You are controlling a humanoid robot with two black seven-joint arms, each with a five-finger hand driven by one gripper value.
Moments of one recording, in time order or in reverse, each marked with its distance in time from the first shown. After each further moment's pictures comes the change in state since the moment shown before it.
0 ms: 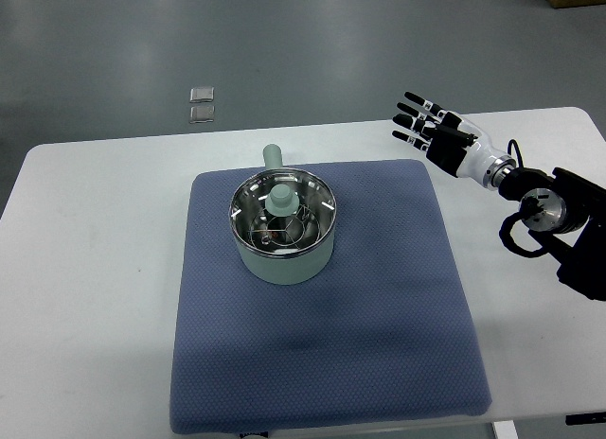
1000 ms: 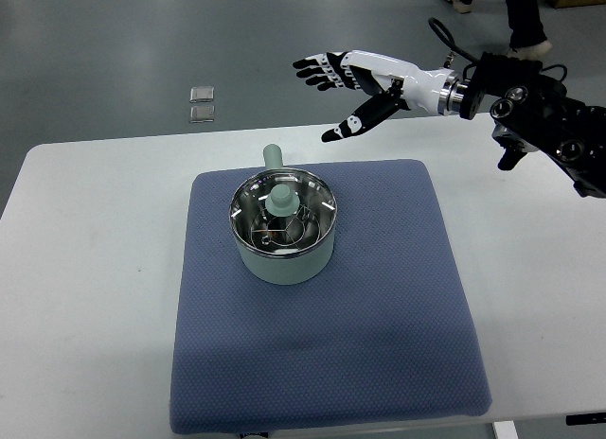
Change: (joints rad) left arm 0.001 0.000 -0.001 0.004 0.000 0.004 0.002; right arm 0.371 -0.012 -0.206 0.123 -1.014 0.072 0.284
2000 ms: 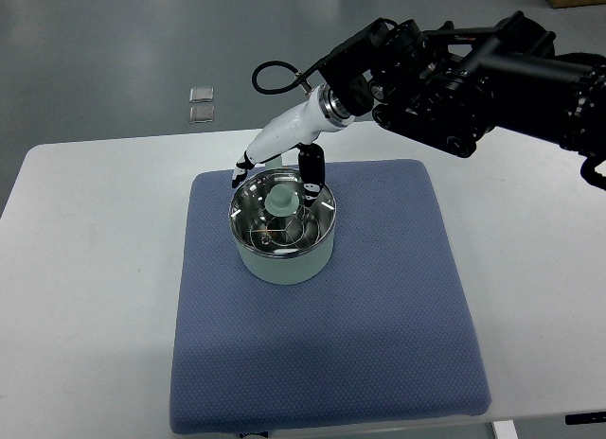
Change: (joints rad) left arm 0.020 0.000 0.000 0.001 0.000 0.005 0.000; right arm 0.430 0.277 -0.691 -0.067 -0.323 -0.010 0.115
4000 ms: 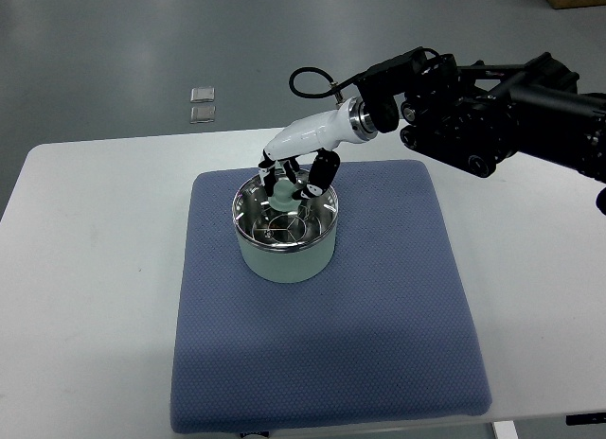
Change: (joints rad) left arm 0.001 0.000 0.000 -0.001 0.000 0.000 0.002; right arm -0.135 -0.071 0.056 -0.003 0.025 -0.121 0.008
